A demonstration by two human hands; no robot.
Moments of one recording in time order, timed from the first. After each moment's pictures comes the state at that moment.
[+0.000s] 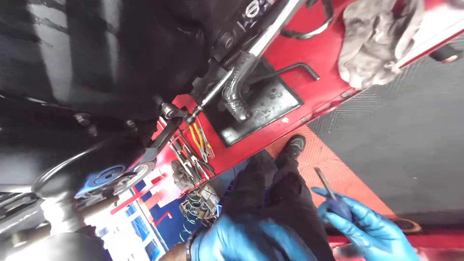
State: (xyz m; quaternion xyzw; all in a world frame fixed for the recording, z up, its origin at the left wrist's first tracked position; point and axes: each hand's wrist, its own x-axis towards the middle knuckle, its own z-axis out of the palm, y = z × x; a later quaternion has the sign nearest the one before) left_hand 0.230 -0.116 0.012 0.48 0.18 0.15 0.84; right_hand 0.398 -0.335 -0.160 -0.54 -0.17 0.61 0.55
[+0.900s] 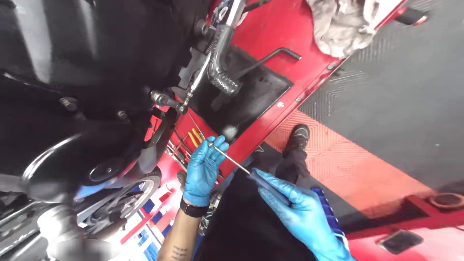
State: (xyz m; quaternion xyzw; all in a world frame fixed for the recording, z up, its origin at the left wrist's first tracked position) left_hand 0.171 -0.043 -0.072 0.25 0.48 0.23 0.80; right_hand 0.263 -0.251 -0.120 -0.63 -0.21 0.41 0.62
